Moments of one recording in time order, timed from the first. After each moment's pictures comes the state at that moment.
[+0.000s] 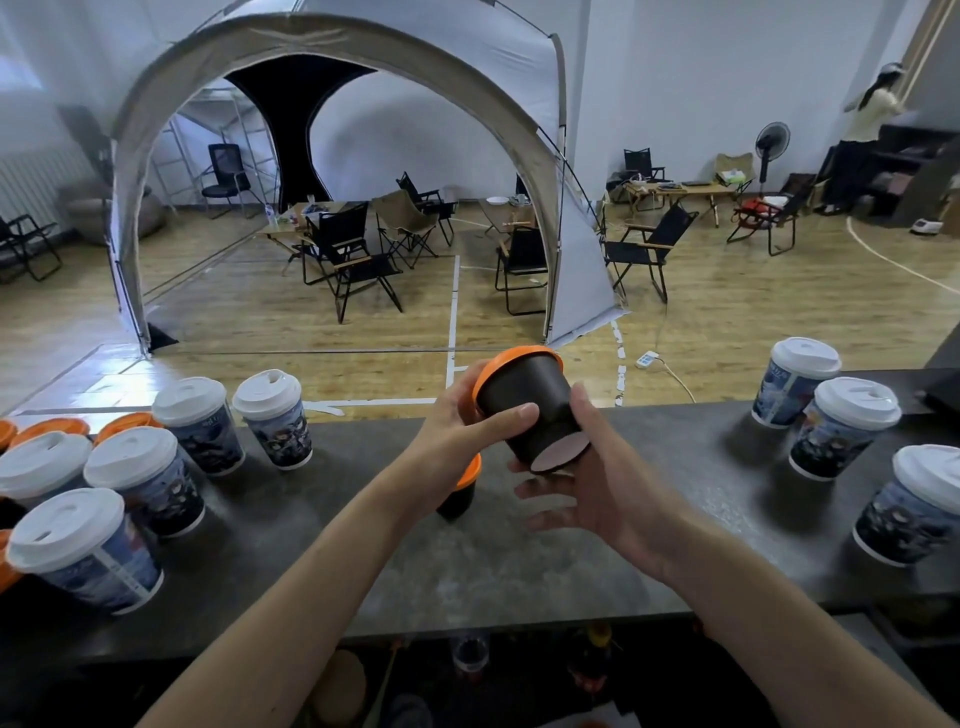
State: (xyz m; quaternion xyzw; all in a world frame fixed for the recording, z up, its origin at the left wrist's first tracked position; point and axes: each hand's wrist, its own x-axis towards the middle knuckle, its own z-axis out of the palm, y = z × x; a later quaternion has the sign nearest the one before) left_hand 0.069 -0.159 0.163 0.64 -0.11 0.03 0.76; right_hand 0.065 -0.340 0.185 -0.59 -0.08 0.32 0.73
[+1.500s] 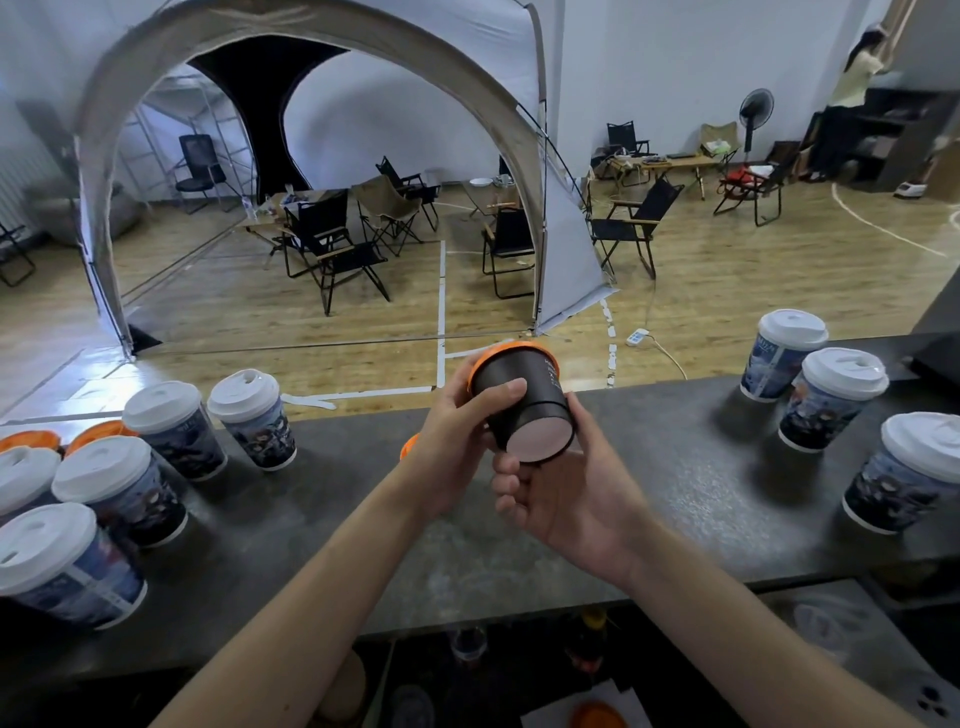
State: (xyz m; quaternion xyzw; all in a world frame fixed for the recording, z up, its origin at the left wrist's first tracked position) left_hand 0.085 -0.180 0.154 0.60 -0.03 0.01 0.80; right_hand 0.069 -0.329 0.159 -0.35 0.00 0.41 0.84
